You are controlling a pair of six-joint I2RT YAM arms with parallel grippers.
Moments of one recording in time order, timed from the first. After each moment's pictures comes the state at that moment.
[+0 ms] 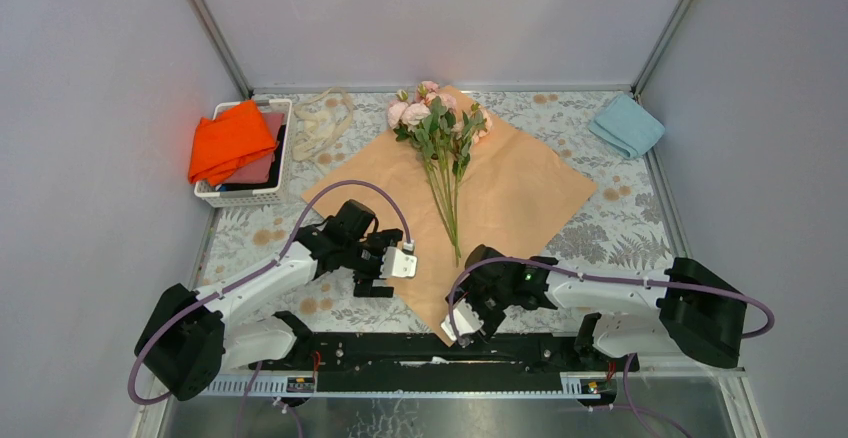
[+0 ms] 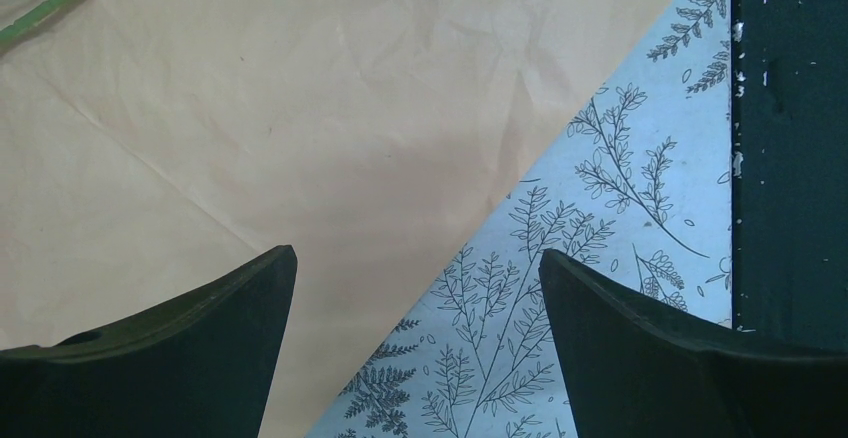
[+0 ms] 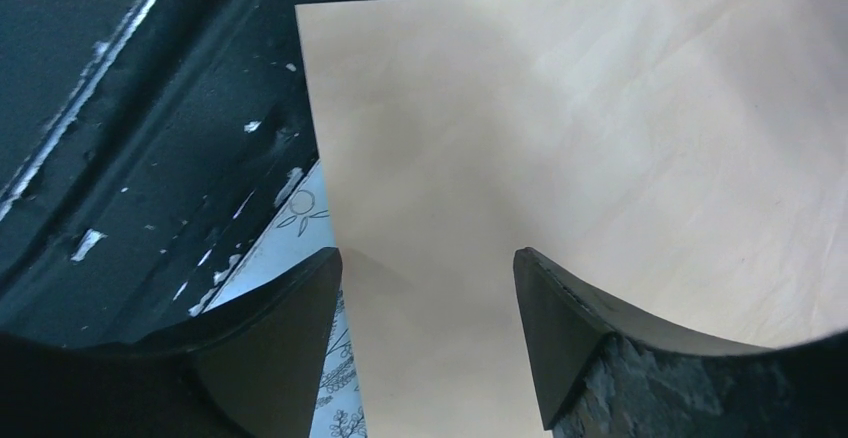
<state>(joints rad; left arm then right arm) -0.63 1.15 0.60 -0.52 0.54 0.99 1.09 1.25 0.54 -0.38 -0.40 -1.18</state>
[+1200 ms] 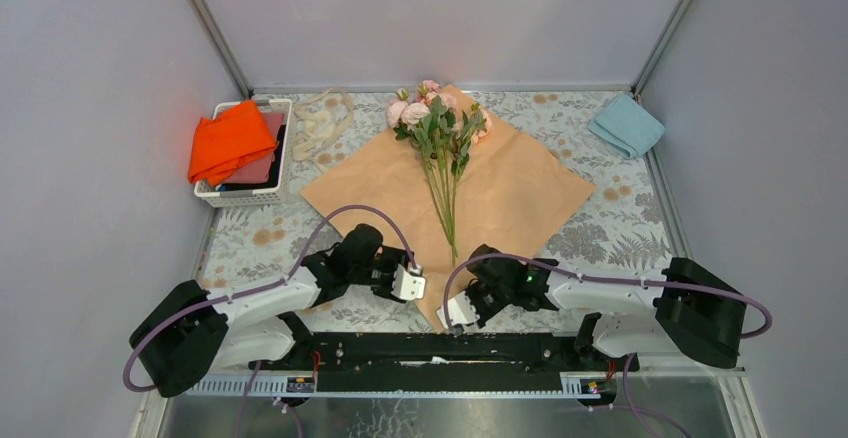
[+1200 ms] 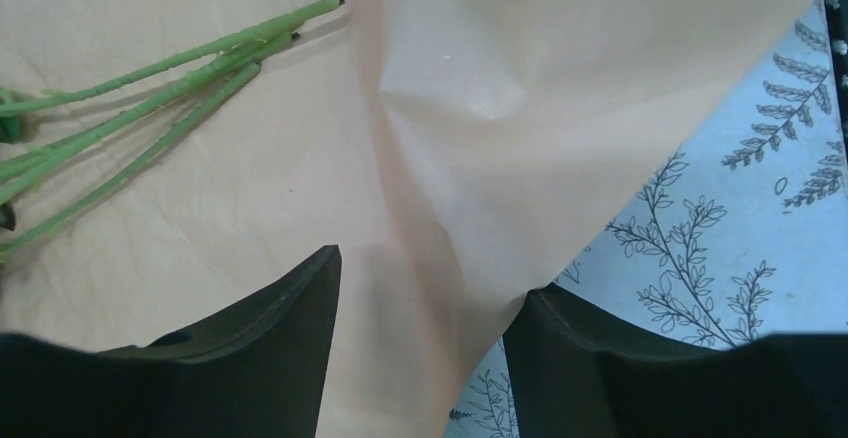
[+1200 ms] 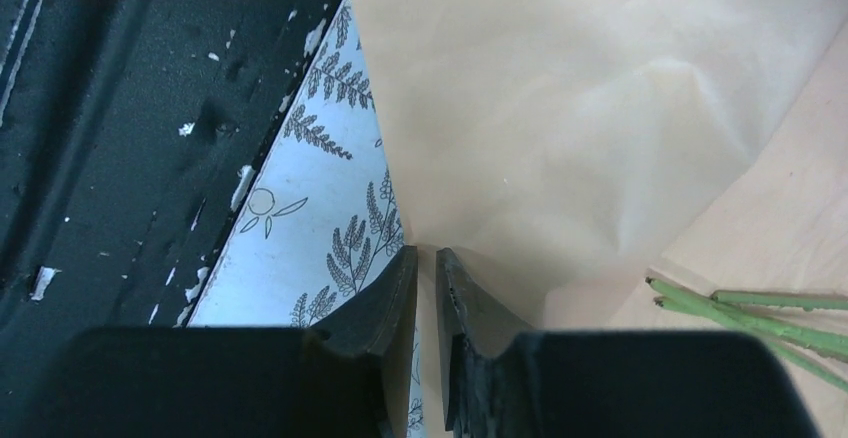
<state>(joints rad) -0.79 1.13 0.36 0.00 0.44 0.94 1.08 1.27 0.50 -0.27 -0.33 -1.02</state>
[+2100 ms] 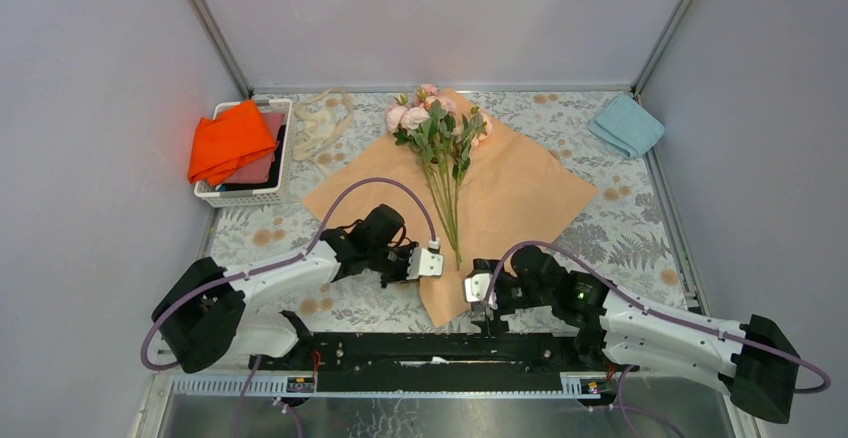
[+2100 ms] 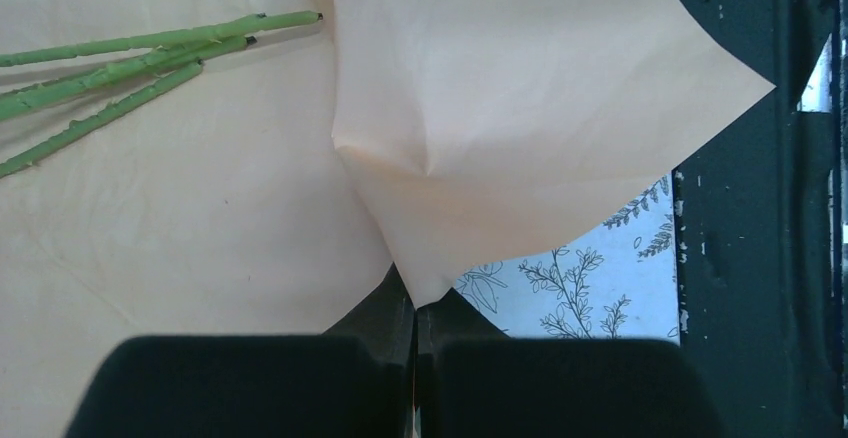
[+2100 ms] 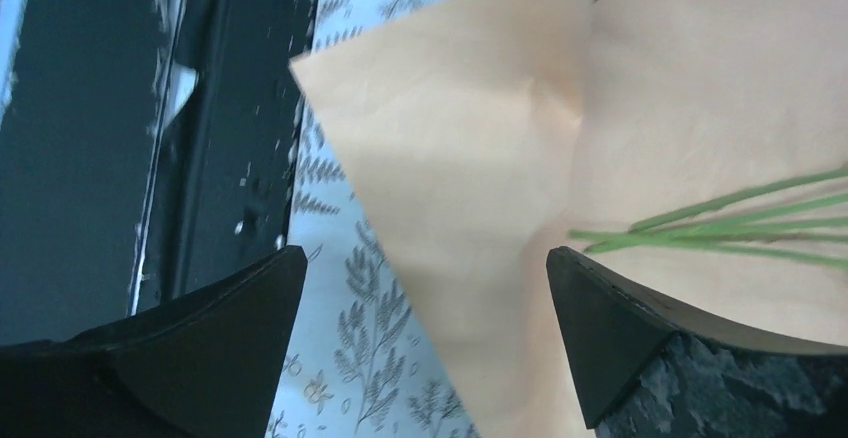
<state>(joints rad) -0.80 1.29 0.62 -0.29 0.55 0.73 1.01 0.79 0.39 -0.19 -0.40 -0.58</state>
